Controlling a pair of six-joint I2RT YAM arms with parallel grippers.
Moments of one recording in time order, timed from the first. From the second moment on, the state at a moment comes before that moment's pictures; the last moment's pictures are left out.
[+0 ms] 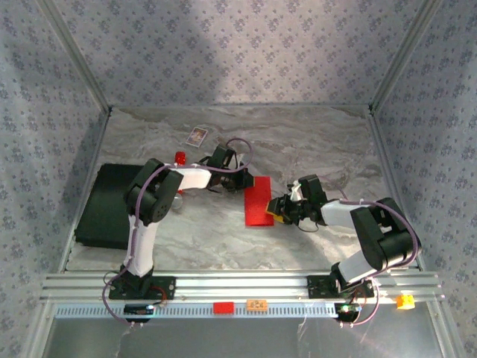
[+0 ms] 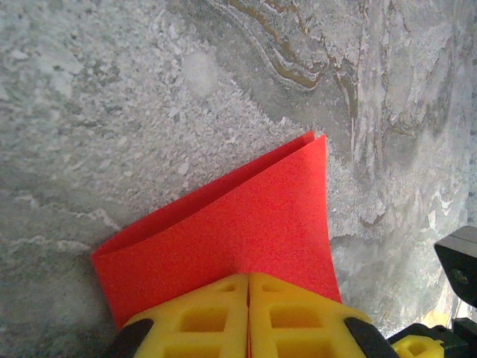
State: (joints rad) left arm -0.62 2.10 1.22 0.03 0.57 -0.68; right arm 0.35 1.51 0.47 0.13 -0.70 0.88
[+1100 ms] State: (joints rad) left arm -0.69 1.89 1.10 0.02 0.48 -0.58; right arm 0.30 1.63 0.55 0.27 -0.78 0.91
